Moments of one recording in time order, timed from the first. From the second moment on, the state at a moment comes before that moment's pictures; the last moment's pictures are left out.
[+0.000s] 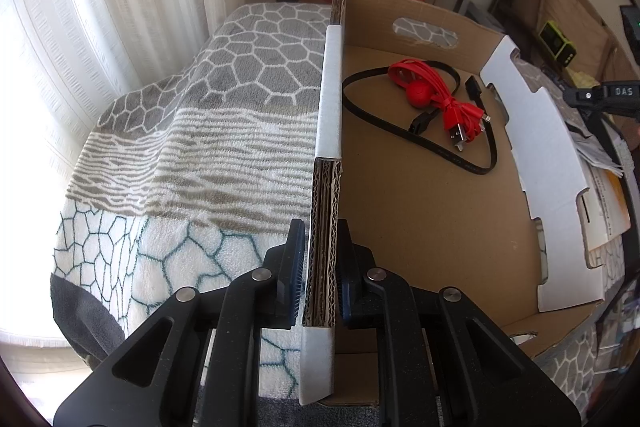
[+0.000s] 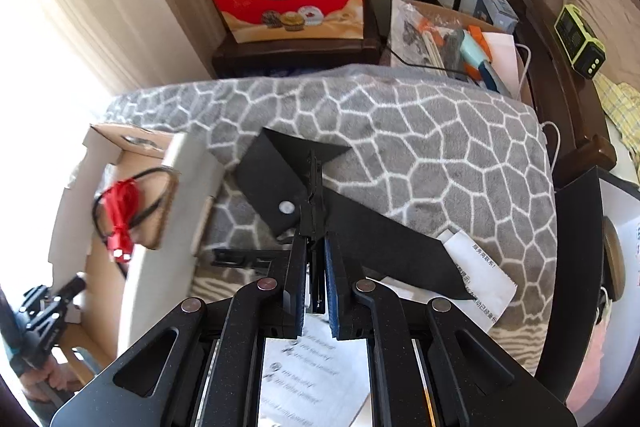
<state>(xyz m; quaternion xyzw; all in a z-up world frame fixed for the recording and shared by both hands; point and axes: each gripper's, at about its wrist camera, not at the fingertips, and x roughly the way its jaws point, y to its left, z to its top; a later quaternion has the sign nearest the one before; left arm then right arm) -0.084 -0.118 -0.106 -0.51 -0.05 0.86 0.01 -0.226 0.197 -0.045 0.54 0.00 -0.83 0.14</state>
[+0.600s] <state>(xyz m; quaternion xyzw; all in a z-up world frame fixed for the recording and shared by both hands) -0.083 -0.114 -0.104 -0.52 -0.05 0.85 0.01 -0.214 0.120 -0.027 0.56 -0.08 -0.80 0.21</state>
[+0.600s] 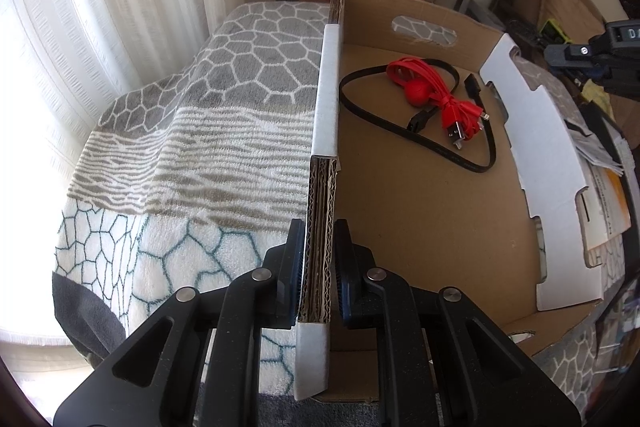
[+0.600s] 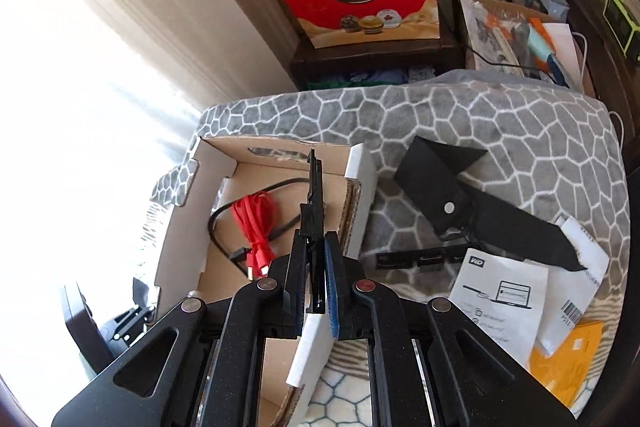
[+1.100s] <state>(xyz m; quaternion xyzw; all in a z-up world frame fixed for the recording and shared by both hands) -0.084 -0.113 -0.105 -0.52 -0.05 0.85 0.01 -0.210 0.109 -0.041 0.57 -0.08 -0.79 0.20</state>
